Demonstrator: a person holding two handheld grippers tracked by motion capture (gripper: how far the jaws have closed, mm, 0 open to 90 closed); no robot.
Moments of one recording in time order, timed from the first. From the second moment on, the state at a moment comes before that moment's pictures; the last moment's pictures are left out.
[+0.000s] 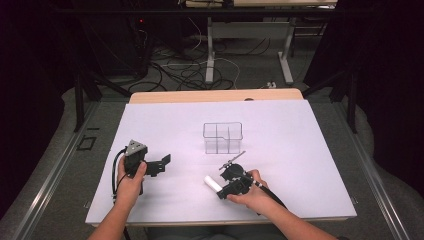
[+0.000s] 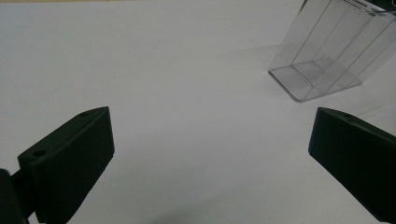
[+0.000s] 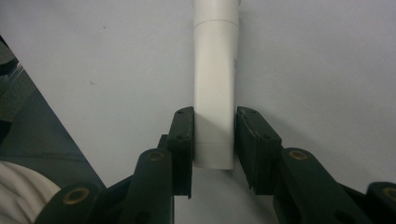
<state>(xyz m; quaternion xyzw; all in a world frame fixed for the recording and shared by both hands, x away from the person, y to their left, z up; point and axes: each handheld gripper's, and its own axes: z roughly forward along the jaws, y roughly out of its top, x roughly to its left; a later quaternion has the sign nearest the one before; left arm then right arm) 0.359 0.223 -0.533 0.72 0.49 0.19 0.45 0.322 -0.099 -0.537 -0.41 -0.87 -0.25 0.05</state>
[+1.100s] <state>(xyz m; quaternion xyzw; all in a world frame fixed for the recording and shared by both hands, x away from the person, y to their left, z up) 0.358 0.223 -0.531 0.72 0.49 0.18 0.46 0.327 -0.105 -0.530 -0.41 -0.87 -0.26 0.05</state>
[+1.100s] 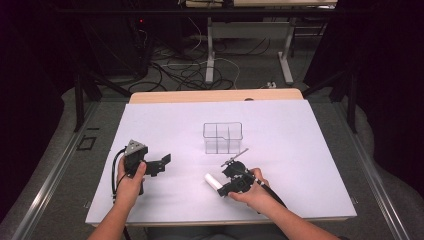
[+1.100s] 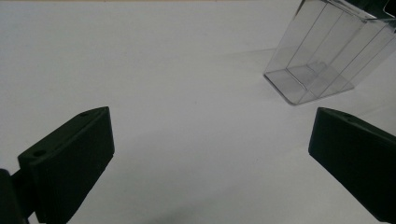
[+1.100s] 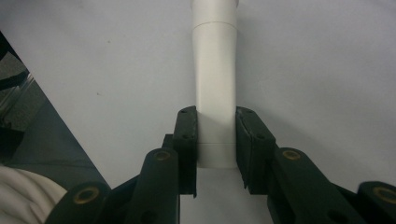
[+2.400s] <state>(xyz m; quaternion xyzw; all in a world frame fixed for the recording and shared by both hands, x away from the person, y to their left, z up) 0.343 0.176 -0.505 0.66 0.50 0.03 0.55 0.322 -0.124 -0.499 -0.36 -0.82 -0.41 -0.16</state>
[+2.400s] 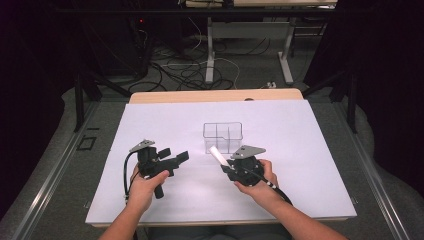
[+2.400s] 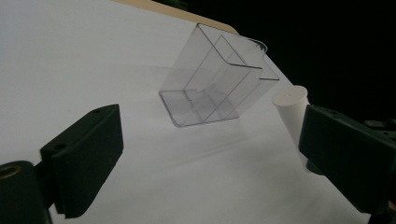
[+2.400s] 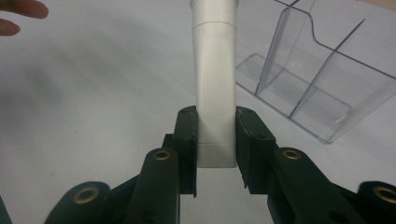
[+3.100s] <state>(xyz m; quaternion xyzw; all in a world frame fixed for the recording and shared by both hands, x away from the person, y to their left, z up) 0.342 0.117 -0.498 0.65 0.51 -0.06 0.56 0.318 -0.126 -0.496 -0.36 -0.81 -0.42 -0.17</state>
